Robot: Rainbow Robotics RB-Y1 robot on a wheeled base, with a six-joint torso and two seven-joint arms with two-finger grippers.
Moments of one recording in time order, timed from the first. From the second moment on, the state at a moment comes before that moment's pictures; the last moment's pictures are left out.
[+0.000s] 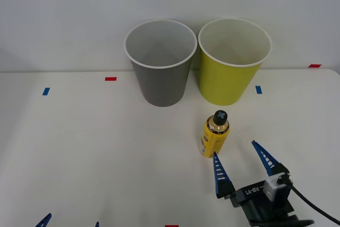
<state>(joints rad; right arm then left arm) 0.51 -0.44 0.48 -1.91 -0.44 -0.45 1.82 1.13 0.30 -0.27 -2.04 -0.04 -0.50 -1.60</state>
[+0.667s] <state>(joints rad) 0.38 -0.40 0.47 -1.91 -0.46 -0.28 1.83 1.13 0.30 -0.27 -2.04 -0.04 -0.50 -1.60</state>
